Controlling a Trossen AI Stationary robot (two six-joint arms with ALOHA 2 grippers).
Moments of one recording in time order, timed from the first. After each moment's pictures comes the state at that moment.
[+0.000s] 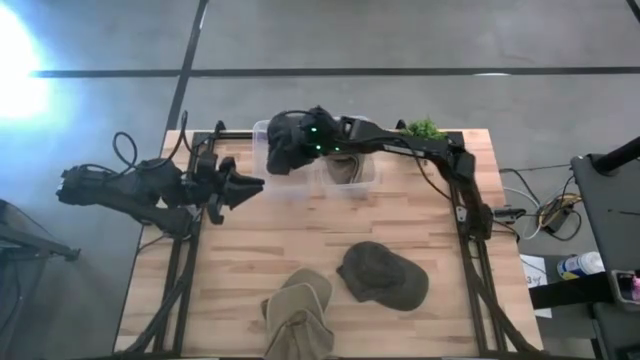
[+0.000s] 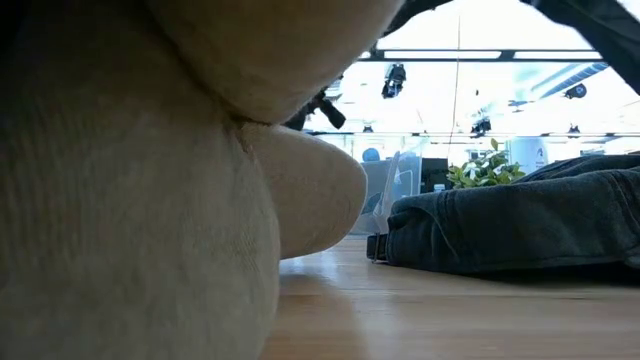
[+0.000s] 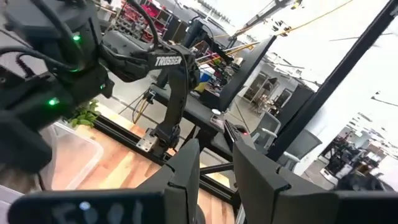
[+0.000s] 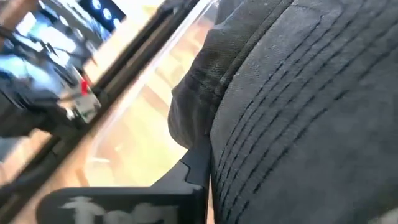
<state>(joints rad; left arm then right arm) -0.17 0.72 0.87 -0.05 -0.25 -0.55 -0.33 2.11 1.95 -0.54 0.00 0.62</state>
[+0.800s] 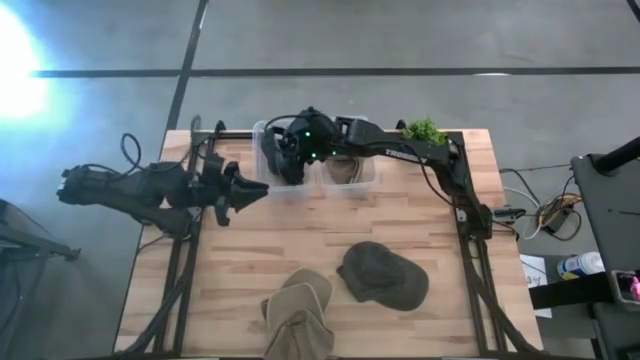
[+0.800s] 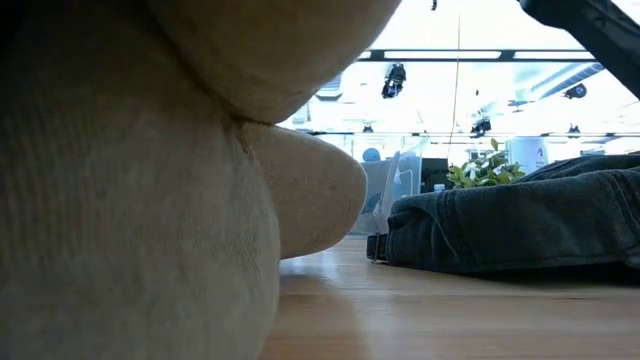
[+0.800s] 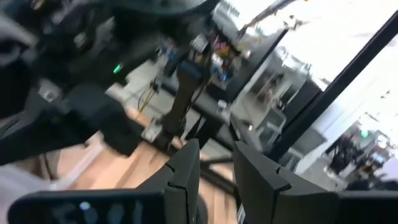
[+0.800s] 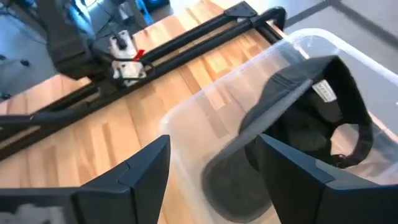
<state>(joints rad) -0.16 0.74 0.86 -0.08 -0.25 -0.61 -0.22 2.15 2.27 -0.79 -0.01 0.33</state>
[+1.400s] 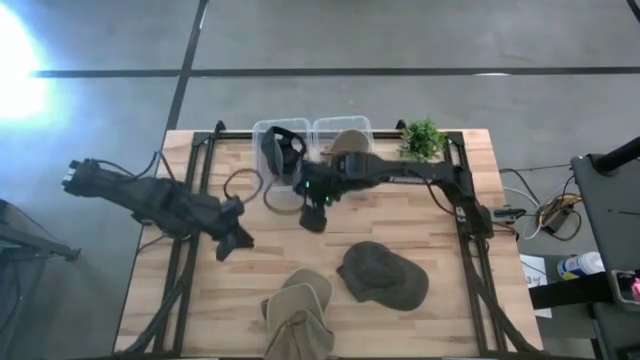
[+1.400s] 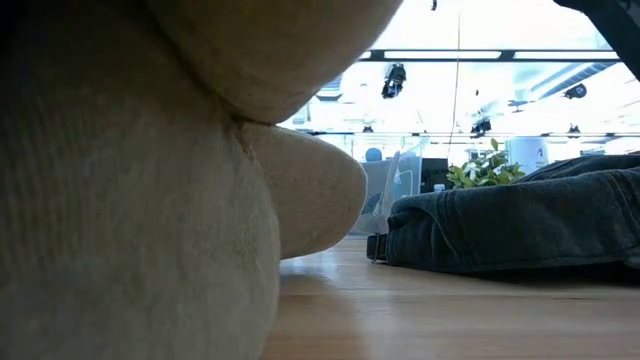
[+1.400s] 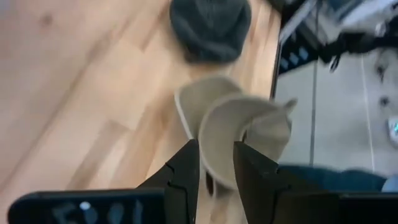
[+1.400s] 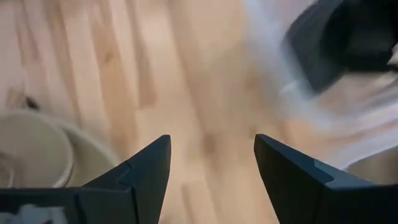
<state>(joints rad) -0.30 0.81 0.86 -0.71 0.04 -0.85 -0.03 2.11 2.18 -1.11 0.00 0.28</state>
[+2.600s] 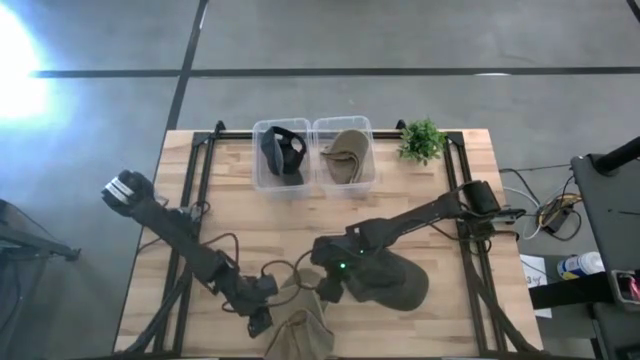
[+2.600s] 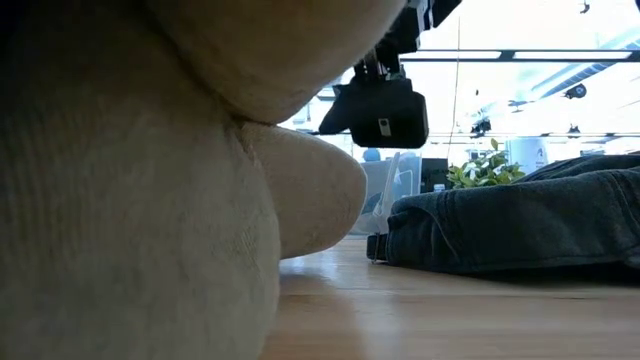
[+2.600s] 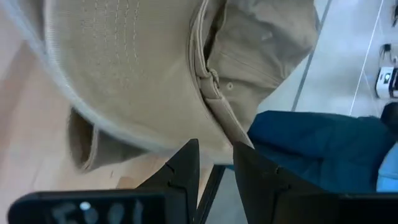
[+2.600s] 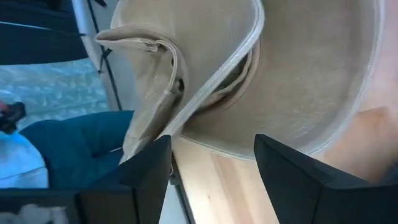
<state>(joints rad) -0.69 1.50 0.86 -0.14 0.07 -1.30 0.25 1.98 1.45 -0.36 -0.46 0.93</state>
